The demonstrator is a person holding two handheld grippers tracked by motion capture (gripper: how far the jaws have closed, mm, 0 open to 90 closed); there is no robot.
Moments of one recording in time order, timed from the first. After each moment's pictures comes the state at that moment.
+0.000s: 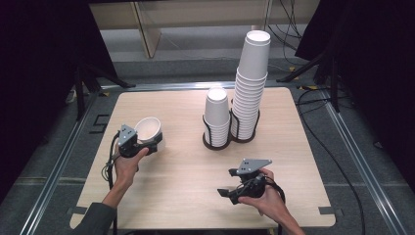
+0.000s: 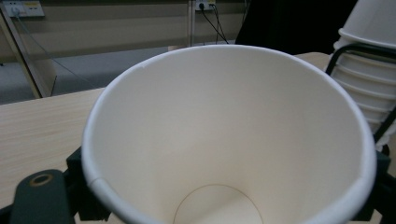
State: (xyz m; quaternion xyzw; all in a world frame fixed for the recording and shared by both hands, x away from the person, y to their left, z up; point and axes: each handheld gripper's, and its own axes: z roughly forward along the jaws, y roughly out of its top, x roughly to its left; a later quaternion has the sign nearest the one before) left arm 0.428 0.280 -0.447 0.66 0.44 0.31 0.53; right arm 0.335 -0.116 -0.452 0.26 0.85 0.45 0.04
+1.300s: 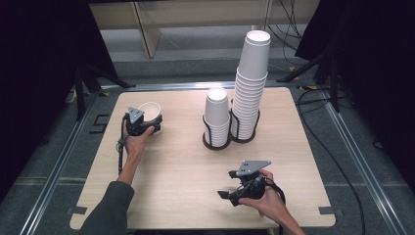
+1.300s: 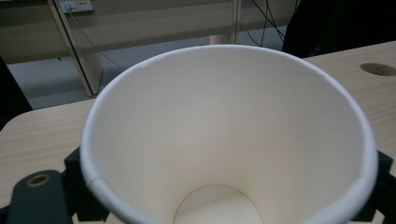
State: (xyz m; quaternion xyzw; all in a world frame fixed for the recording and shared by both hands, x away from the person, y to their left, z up) left arm 0.516 0.284 -0.472 0.65 0.48 0.37 0.46; right arm 0.336 -0.116 -0.457 0.25 0.86 0.45 0.04
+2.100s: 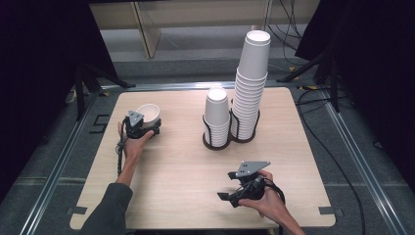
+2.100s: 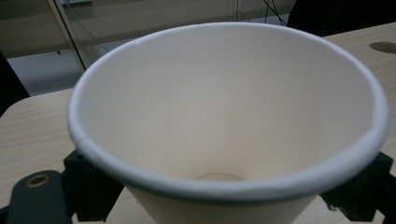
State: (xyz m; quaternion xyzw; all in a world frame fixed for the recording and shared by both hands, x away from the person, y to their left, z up) left arm 0.512 0.291 -0.486 0.66 0.49 0.36 0.46; right arm 0.334 -0.115 -0.457 0.24 0.86 0.45 0.03
